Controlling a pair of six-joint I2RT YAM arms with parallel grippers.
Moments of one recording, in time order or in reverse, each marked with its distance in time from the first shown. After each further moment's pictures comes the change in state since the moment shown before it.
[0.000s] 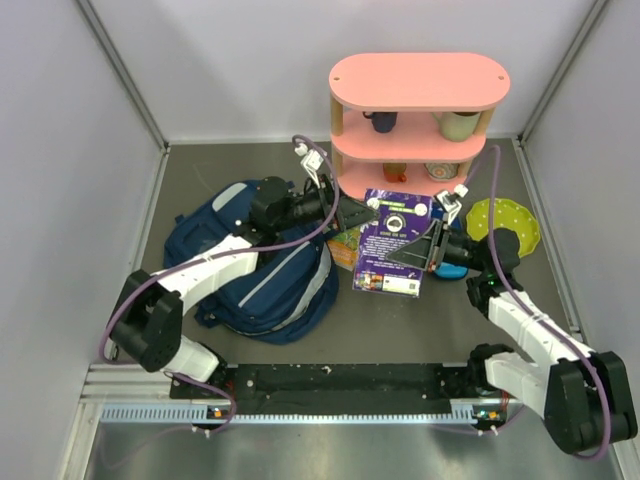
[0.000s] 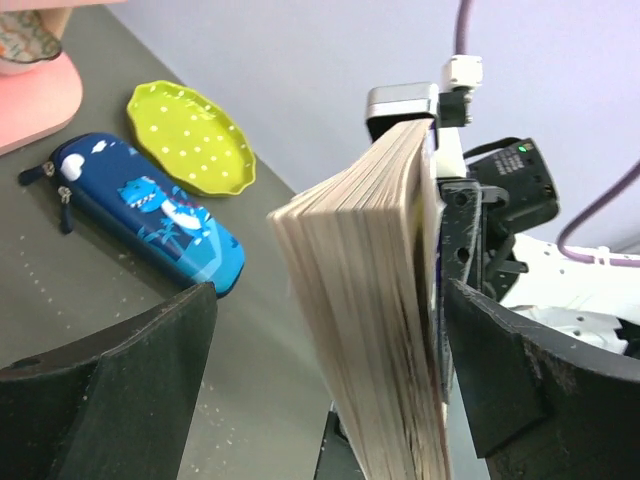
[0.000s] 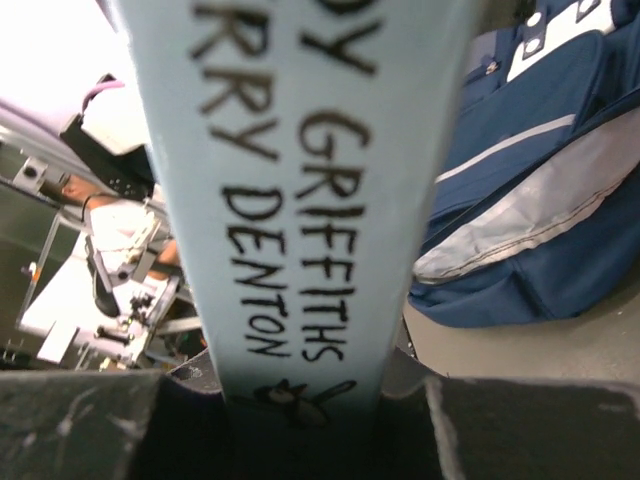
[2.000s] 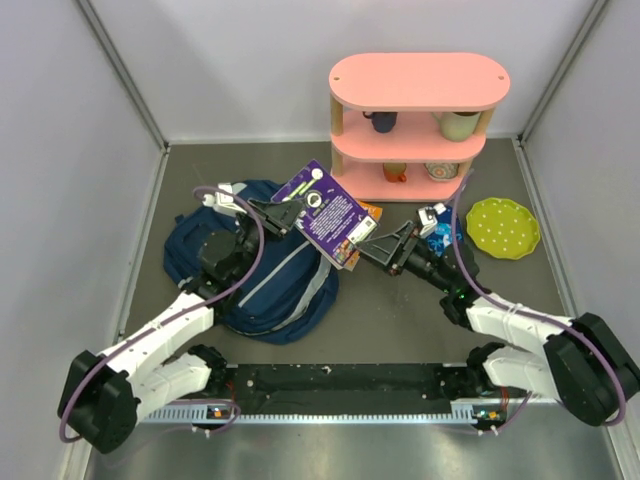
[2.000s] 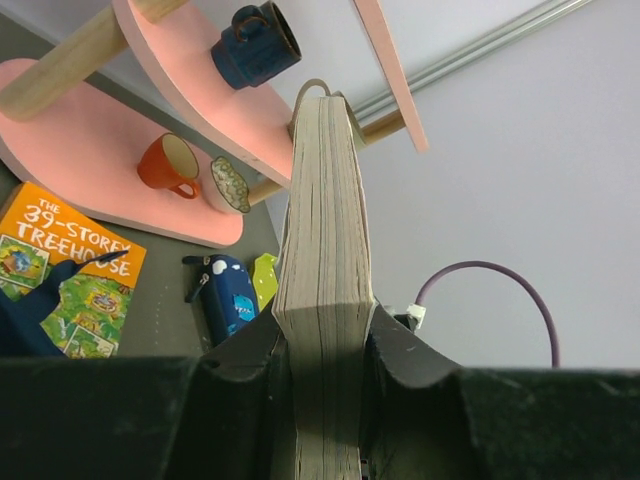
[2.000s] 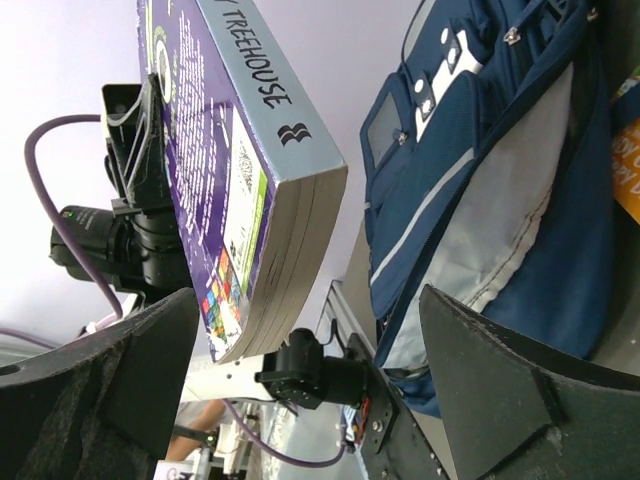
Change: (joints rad) left arm 0.073 -0.499 -0.435 0.040 -0.655 -0.283; right arm 0.341 0.135 -0.087 0.038 0.669 0.075
